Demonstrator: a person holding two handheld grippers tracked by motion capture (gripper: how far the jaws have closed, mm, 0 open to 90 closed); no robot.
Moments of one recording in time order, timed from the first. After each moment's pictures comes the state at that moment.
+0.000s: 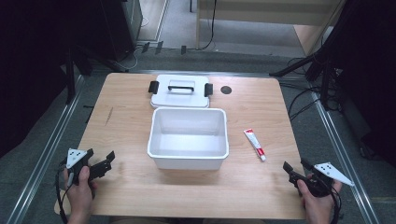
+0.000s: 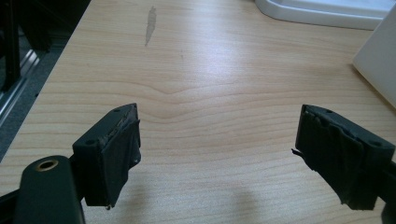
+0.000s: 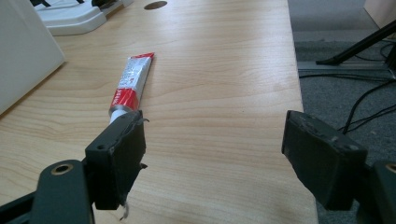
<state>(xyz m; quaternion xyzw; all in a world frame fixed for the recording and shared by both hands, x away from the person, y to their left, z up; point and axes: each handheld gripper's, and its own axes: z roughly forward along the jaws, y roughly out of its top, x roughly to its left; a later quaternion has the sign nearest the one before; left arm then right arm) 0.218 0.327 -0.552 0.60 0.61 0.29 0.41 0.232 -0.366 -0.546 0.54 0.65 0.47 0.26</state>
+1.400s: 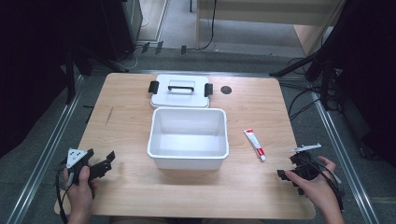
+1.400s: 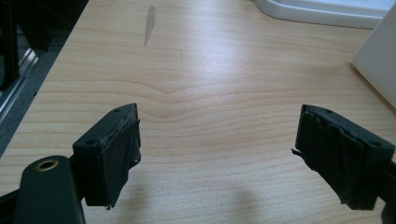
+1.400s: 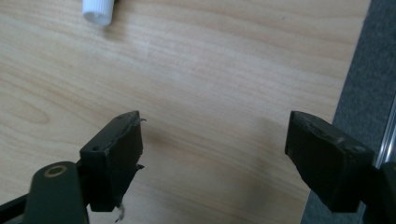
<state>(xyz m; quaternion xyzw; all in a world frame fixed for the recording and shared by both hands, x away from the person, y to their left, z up) 0.219 0.327 -0.552 0.61 0.61 0.29 0.41 0.279 -0.328 -0.511 0.56 0.81 0.15 0.12</state>
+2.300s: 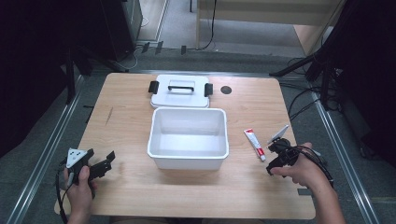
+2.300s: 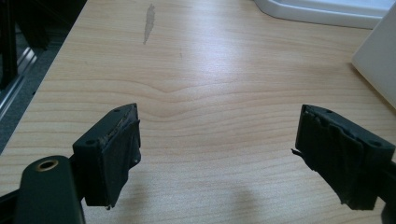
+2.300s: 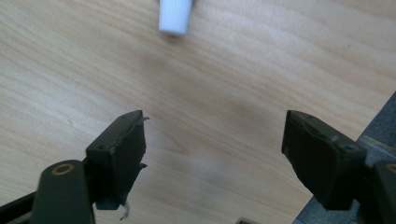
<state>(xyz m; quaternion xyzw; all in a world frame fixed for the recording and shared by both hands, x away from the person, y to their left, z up) 0.219 0.327 -0.552 0.61 0.62 0.29 0.41 0.320 -0.269 -0.489 0.51 0.86 -0.01 0.05</state>
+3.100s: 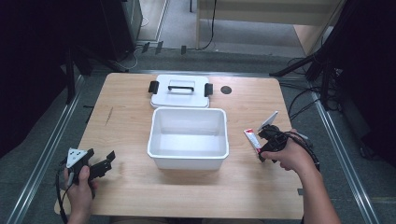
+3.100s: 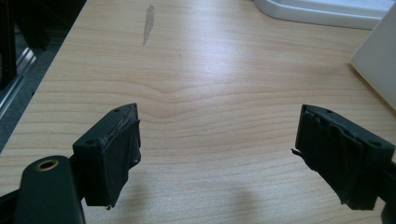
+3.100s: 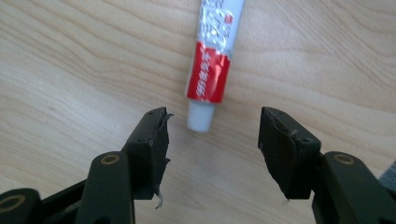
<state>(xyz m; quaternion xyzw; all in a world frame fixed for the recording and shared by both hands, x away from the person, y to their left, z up) 0.219 0.327 -0.552 0.61 0.62 0.29 0.41 0.359 -0.242 -0.482 0.50 0.86 0.01 0.03</state>
